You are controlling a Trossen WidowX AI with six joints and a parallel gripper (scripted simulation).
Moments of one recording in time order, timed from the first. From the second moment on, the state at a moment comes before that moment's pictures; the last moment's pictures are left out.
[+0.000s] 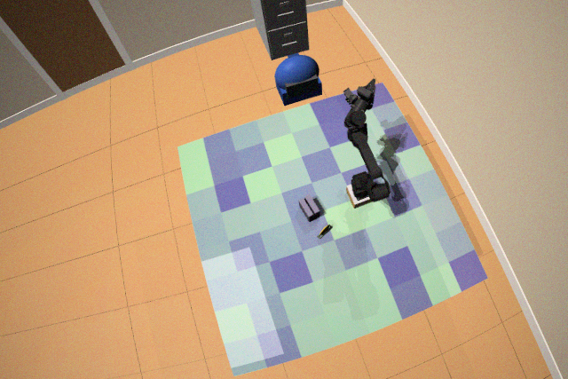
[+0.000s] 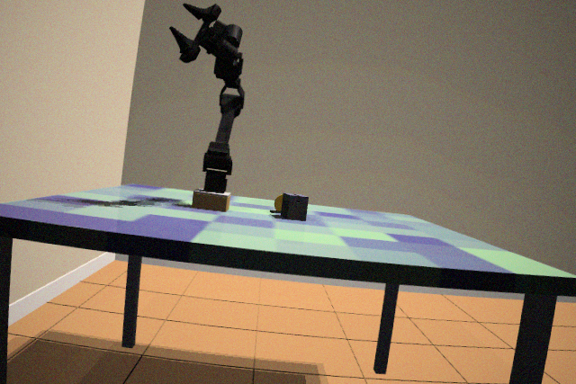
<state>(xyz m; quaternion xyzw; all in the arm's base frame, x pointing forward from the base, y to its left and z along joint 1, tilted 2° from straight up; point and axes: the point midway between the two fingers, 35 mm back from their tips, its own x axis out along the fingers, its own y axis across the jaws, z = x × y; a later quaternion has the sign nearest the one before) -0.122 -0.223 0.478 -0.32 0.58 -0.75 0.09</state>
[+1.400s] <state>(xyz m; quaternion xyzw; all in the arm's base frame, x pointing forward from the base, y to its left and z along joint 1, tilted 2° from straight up) 0.328 -0.133 0.227 -0.30 0.42 -0.13 0.84</state>
